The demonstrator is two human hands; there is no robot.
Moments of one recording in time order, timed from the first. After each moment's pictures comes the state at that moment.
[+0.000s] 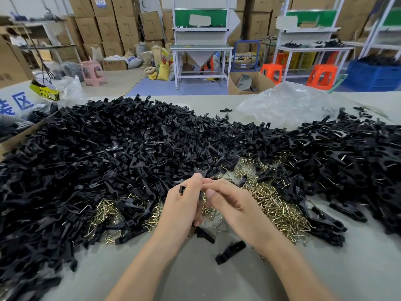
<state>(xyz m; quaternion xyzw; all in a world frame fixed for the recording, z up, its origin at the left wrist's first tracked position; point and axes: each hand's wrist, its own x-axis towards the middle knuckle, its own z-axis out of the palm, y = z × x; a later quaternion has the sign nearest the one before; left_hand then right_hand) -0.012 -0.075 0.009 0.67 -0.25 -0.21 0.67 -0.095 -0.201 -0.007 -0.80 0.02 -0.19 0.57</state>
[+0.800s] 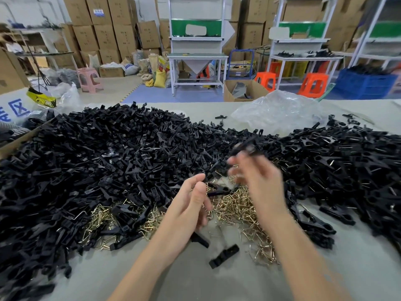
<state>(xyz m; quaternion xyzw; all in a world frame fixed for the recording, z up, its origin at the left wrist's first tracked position) -0.015 -0.070 -0.004 0.65 -0.36 -0.23 0.63 -0.094 -0.236 0.030 -0.63 0.14 -0.38 0.66</state>
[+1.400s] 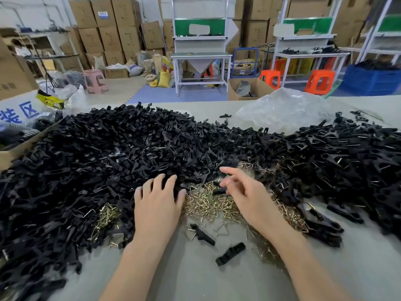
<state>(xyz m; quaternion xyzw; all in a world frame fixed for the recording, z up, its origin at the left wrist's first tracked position) 0.035 -0.057 -0.021 0.94 -0.29 0.16 0.13 -0.092 -0.234 -0.009 -0.86 0.14 -0.25 0.43</state>
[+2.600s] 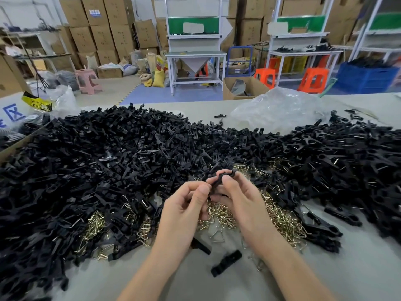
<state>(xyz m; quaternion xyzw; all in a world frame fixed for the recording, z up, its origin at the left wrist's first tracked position) -0.013 -0.084 0.002 0.62 -0.33 -0.14 0.70 -0.084 -0.211 -0.002 -0.59 0.12 -0.29 0.75</state>
